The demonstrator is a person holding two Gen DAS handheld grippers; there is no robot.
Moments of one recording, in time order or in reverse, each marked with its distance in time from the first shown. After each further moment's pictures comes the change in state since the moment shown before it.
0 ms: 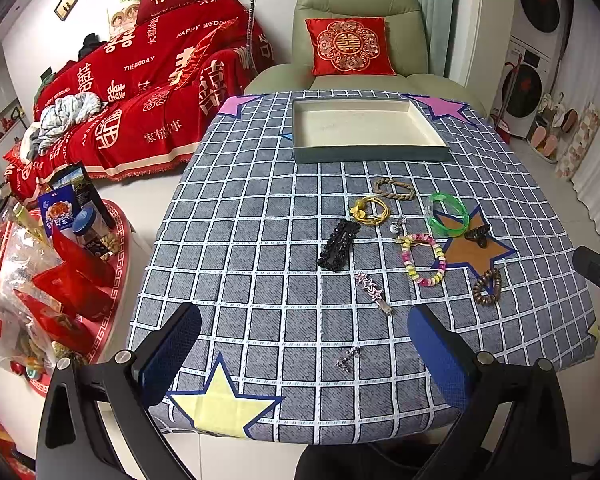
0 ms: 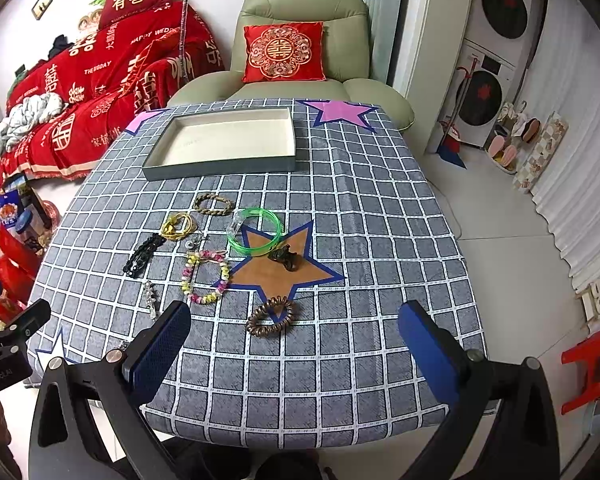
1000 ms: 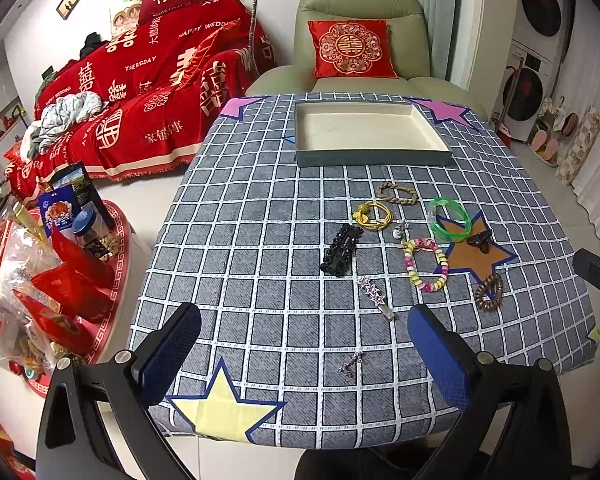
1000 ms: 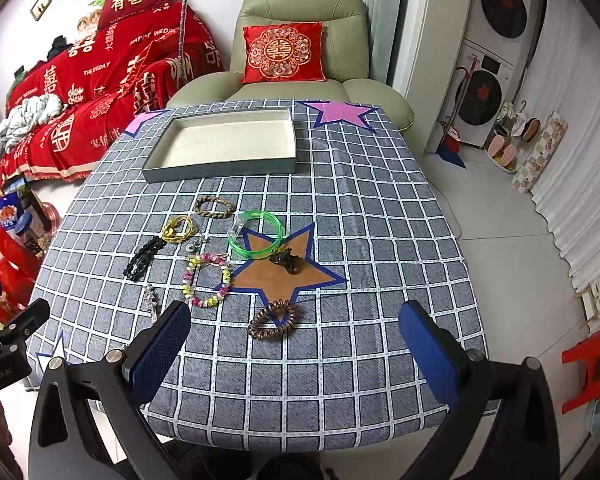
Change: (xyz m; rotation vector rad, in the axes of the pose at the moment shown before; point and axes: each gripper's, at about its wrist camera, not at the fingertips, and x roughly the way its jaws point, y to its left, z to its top) left arm 0.002 0.005 0.004 -0.008 -0.007 -0.003; right arm 0.003 0.002 0.002 0.003 -0.003 -0.003
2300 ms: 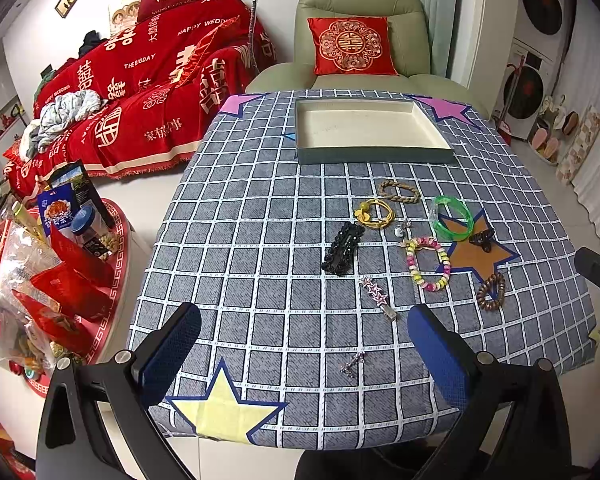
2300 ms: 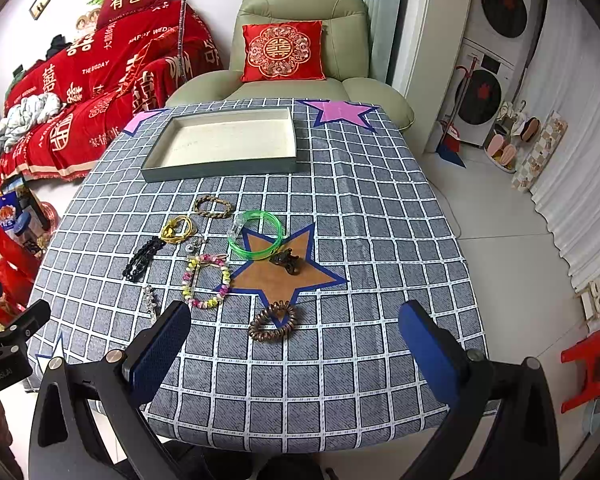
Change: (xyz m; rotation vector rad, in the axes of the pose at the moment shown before) left arm 0.005 0.001 0.001 -0.004 0.010 0.000; right arm 0.002 0.001 0.001 0.000 0.002 -0.003
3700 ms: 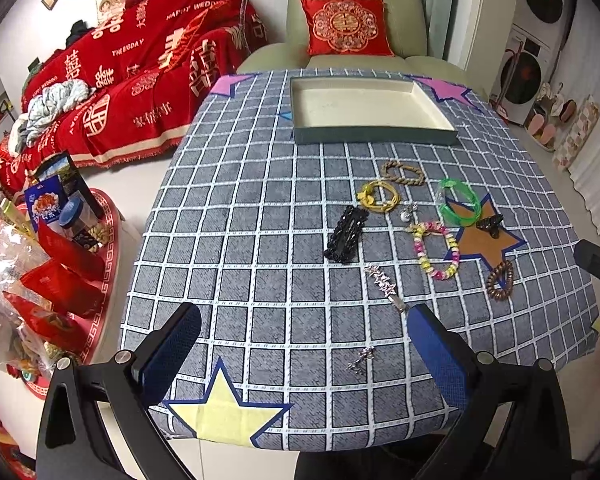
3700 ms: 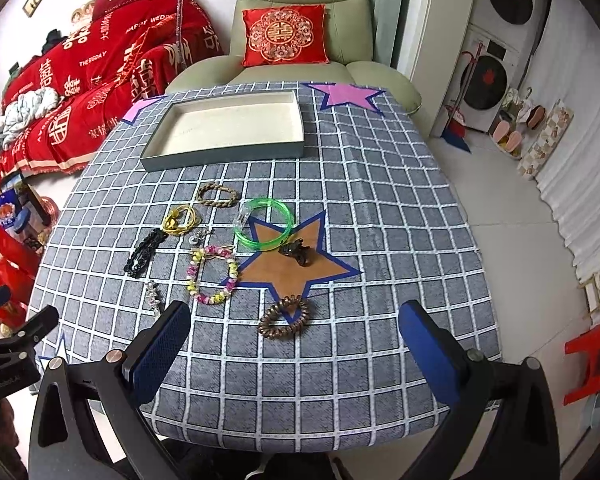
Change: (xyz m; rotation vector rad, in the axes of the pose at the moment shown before) left arm 0.029 0.010 0.002 0.015 0.085 -0.034; right arm 0.023 0.010 0.000 0.023 0.071 0.020
